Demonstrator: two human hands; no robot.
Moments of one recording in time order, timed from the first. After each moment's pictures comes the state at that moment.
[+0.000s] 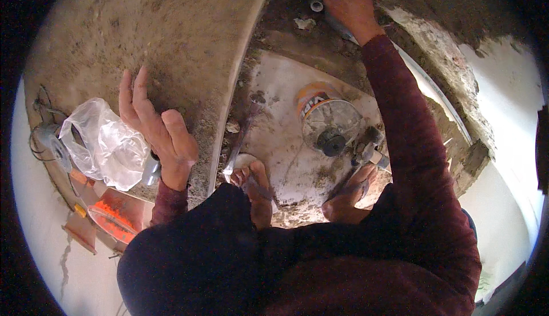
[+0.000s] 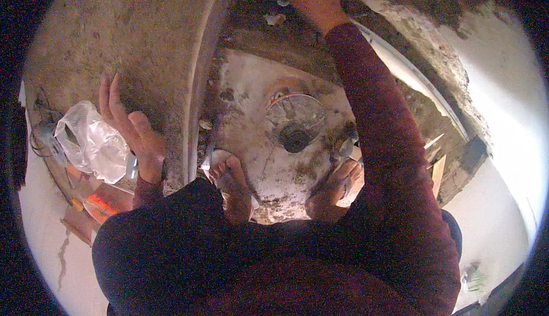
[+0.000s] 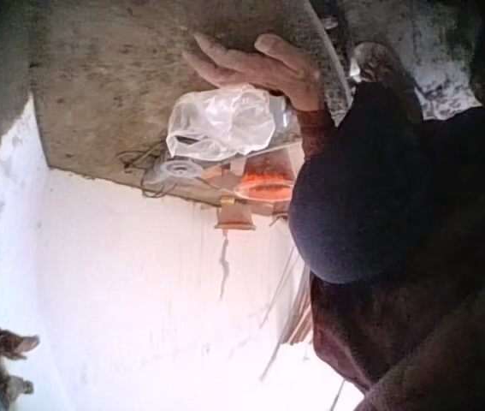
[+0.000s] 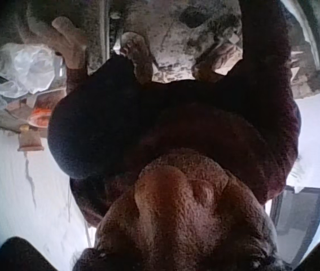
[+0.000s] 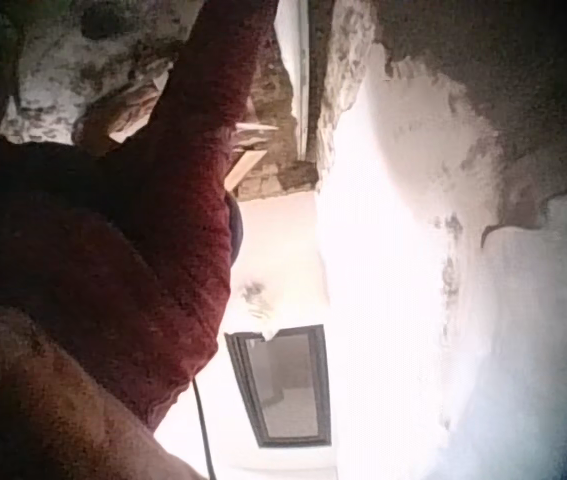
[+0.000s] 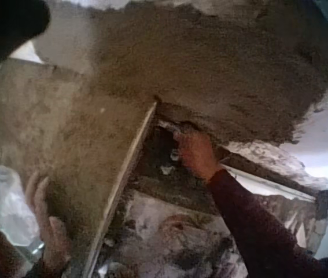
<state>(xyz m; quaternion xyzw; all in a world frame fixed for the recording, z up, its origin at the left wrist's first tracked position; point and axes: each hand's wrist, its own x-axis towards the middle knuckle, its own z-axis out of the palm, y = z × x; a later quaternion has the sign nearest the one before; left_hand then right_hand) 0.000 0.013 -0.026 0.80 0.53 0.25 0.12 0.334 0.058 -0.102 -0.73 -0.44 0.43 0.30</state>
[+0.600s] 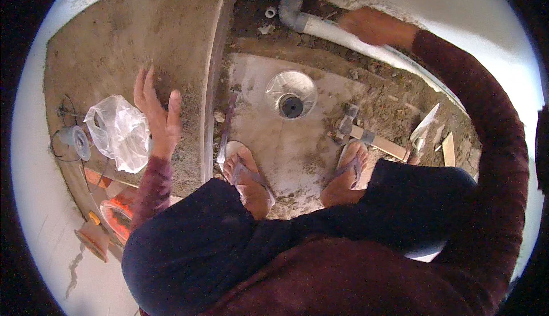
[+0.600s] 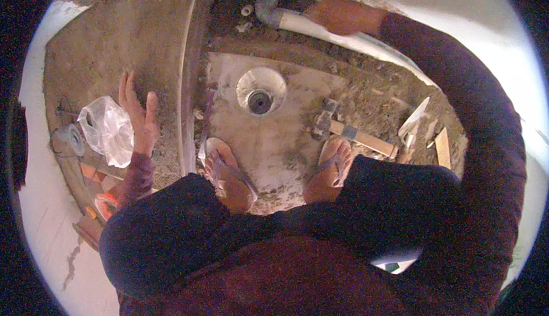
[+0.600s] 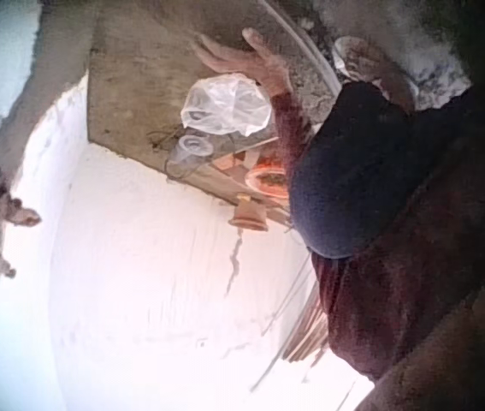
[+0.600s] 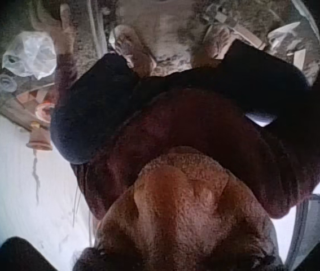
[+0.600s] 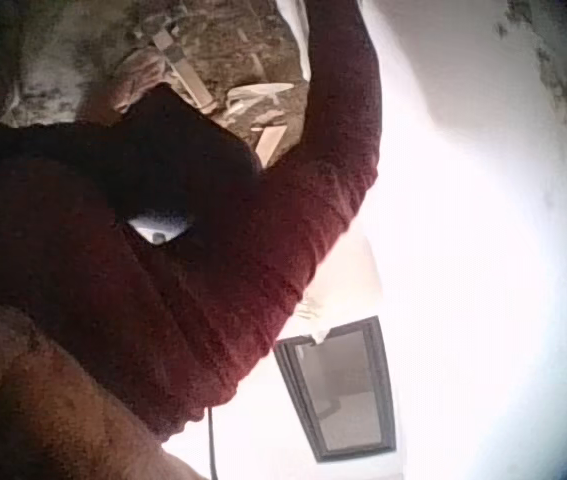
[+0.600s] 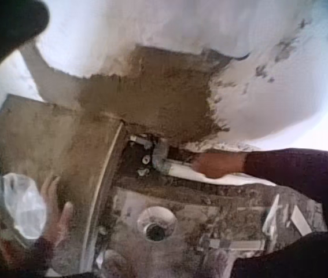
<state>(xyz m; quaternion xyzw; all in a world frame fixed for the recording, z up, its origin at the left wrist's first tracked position) -0.018 0.002 -0.002 0.83 0.48 0.24 0.14 0.442 -0.018 -0.020 -0.49 -0.81 0.27 -0.19</state>
